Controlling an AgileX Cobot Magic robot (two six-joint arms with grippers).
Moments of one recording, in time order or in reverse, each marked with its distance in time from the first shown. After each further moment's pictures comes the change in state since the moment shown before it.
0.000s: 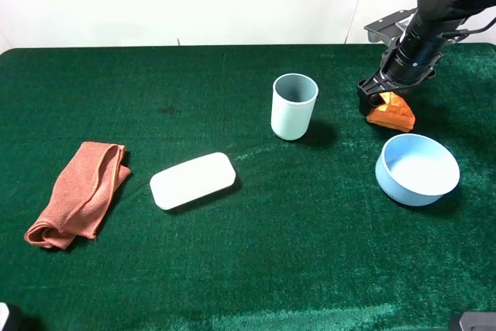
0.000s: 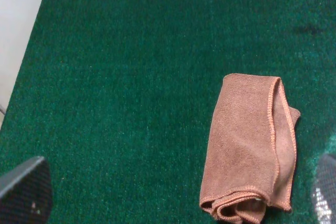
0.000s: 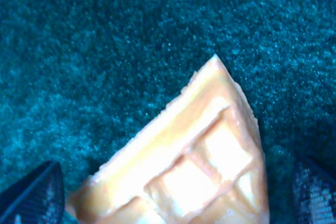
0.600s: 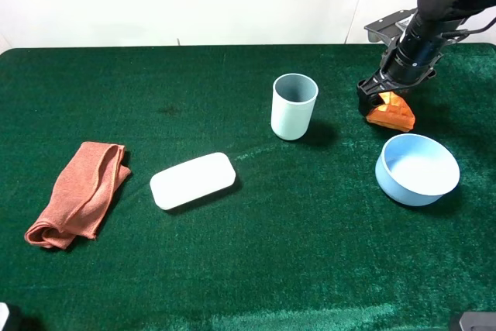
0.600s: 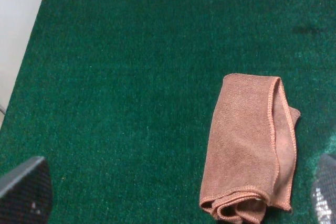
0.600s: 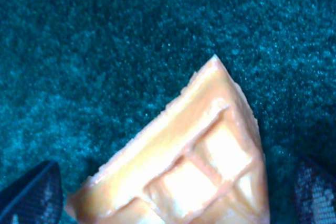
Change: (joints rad) left arm 0.000 0.000 0.000 0.000 0.000 0.000; right arm 0.000 0.000 0.000 0.000 -0.001 0.003
